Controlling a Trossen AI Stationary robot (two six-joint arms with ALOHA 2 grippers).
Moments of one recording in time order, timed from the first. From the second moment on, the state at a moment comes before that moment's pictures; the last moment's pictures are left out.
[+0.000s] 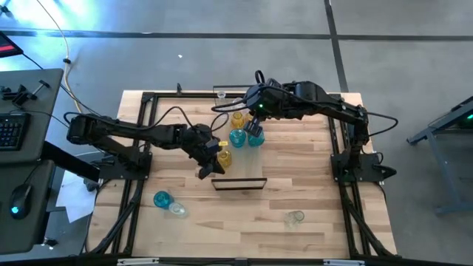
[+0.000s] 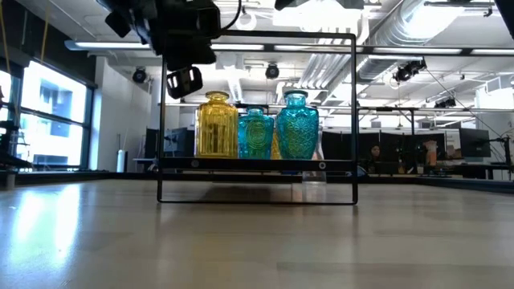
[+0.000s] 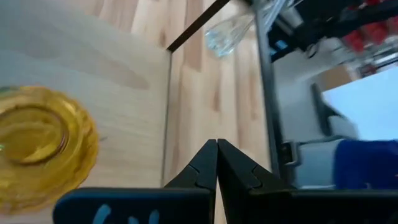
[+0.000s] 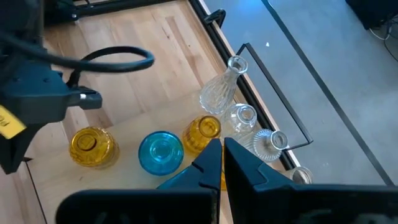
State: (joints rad) left arm 0.05 1.37 0.85 -0.15 0.47 -0.47; right arm -0.06 1.89 2.36 -1.37 0.41 0.17
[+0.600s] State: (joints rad) left arm -0.08 1.33 0.86 -0.19 0.12 -0.36; right arm -0.06 1.89 2.36 -1.37 0.41 0.16
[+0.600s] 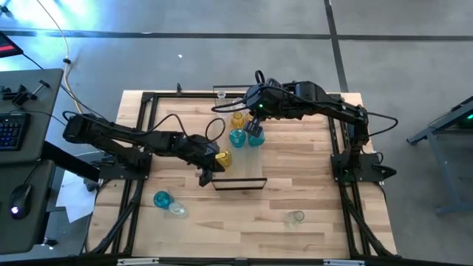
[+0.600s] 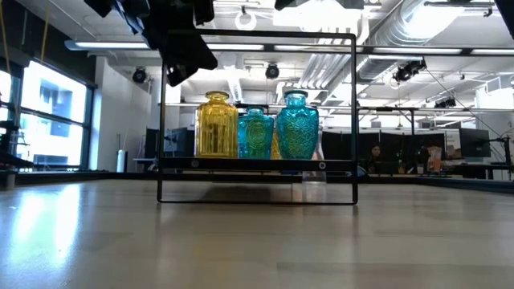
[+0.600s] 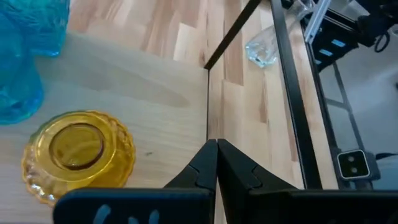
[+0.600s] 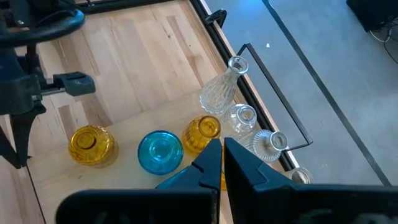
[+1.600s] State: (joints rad) left arm -0.05 1.36 0.85 -0.21 0.01 -0.49; right arm -0.06 1.87 2.36 -1.36 0.40 0.12
